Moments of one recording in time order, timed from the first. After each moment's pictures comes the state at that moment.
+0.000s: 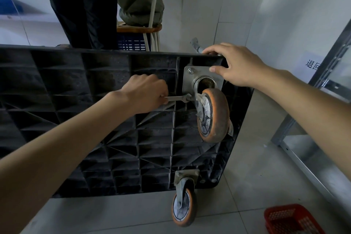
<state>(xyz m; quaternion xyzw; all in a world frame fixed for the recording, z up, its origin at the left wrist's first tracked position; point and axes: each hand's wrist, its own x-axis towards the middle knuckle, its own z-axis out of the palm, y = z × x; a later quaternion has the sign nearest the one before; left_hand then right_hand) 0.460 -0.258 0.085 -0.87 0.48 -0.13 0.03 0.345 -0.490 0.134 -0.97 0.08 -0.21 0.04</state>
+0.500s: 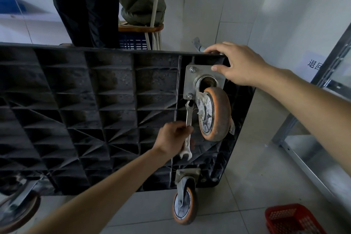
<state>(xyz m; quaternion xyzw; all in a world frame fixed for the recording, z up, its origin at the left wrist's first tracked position) 0.406 -0.288 -0.051 -0.78 0.31 0.16 -0.52 0.344 -0.489 0.133 -0.97 0.07 -0.21 0.04</state>
